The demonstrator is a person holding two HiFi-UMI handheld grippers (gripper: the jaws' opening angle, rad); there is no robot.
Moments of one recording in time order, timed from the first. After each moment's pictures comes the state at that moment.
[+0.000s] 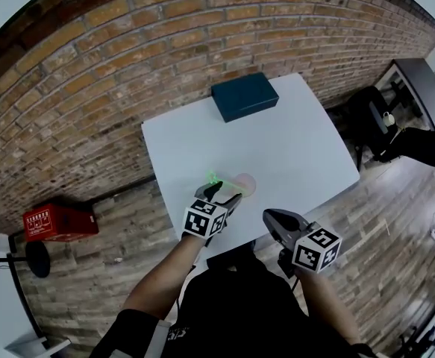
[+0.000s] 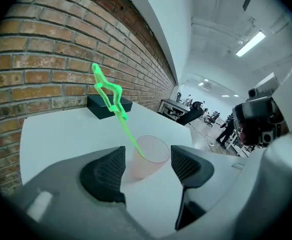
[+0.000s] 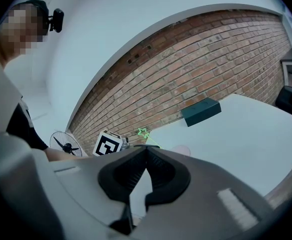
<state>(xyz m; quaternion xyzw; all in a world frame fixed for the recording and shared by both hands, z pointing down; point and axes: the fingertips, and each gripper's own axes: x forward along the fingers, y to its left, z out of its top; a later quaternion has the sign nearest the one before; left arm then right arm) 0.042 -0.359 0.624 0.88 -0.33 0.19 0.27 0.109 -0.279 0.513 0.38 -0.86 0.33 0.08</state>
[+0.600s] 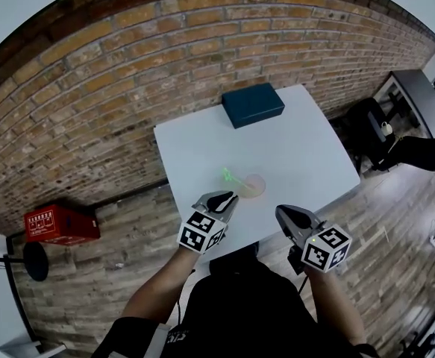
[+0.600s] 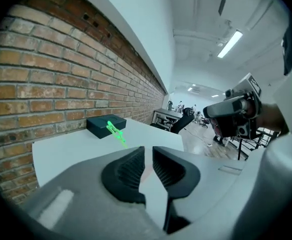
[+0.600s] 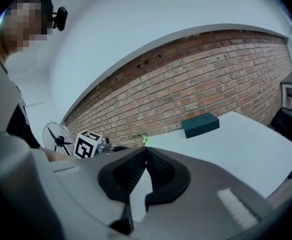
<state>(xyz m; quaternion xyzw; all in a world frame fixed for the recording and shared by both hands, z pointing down) 0.005 -0.322 0.559 0.92 -0.32 0.14 0.18 0.099 -0.270 0.478 0.41 -0.87 0.25 0.09</state>
